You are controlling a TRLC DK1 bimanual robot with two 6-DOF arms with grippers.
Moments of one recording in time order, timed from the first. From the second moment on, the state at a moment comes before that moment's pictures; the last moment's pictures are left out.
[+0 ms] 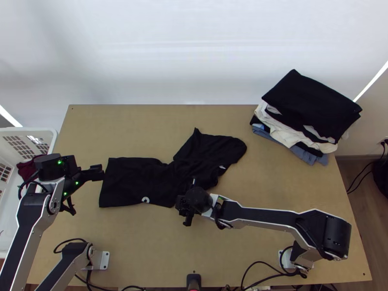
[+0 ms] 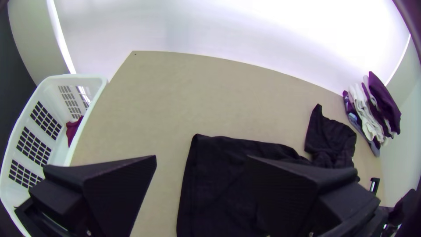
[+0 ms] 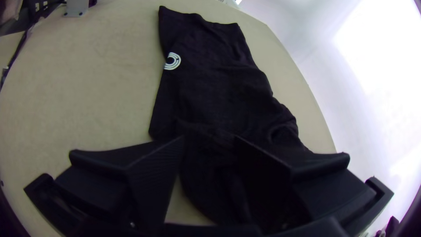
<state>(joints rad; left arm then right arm) 0.06 0.85 0.79 -0.62 0.02 -0.11 1.16 1.74 0.89 0.26 0.17 -0.47</state>
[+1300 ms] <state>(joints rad) 0.12 0.87 0.78 -0.61 0.08 -0.11 1.05 1.75 0.89 0.42 0.28 -0.47</state>
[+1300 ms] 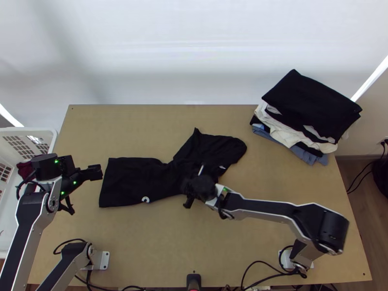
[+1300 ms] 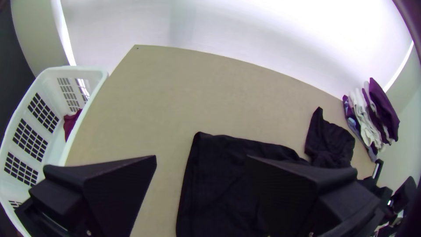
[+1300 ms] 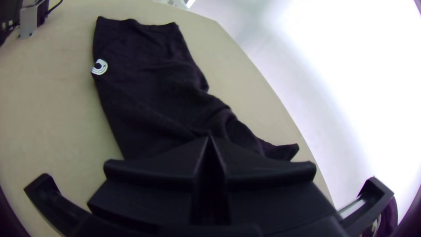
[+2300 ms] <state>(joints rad) 0.18 1.29 0.86 -0.49 0.23 -0.14 0.77 1.52 0.86 0.43 0.47 -0.32</state>
